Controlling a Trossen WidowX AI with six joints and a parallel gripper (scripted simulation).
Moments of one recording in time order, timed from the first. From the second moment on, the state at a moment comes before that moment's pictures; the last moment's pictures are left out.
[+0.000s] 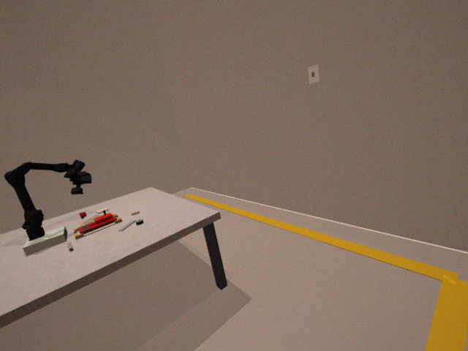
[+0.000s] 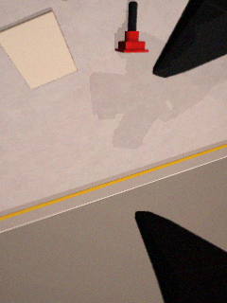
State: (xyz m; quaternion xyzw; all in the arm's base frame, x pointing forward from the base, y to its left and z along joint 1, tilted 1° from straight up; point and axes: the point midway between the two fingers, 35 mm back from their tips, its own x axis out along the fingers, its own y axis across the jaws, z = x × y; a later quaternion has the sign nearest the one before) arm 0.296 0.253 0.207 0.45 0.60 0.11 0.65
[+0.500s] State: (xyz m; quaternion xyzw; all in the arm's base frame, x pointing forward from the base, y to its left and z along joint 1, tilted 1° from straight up) arm 0.365 0.089 0.149 0.24 0.58 0.02 0.78
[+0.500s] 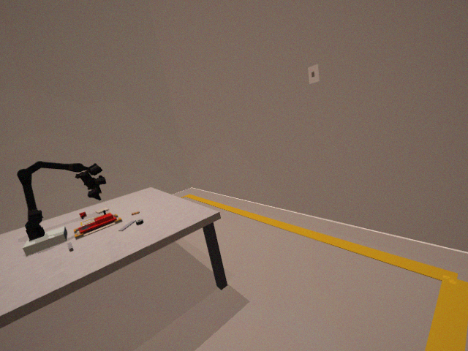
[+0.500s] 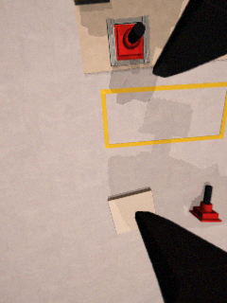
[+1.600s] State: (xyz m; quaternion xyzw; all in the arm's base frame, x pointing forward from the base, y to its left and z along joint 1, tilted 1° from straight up) arm 0.333 -0.093 0.101 0.00 0.69 0.01 0.72
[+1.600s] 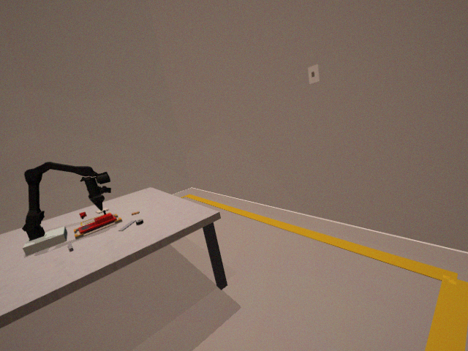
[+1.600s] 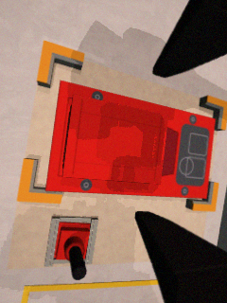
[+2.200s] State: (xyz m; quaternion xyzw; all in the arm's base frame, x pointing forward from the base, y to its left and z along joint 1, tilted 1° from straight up) arm 0.336 -0.094 0.086 0.00 0.69 0.01 0.73
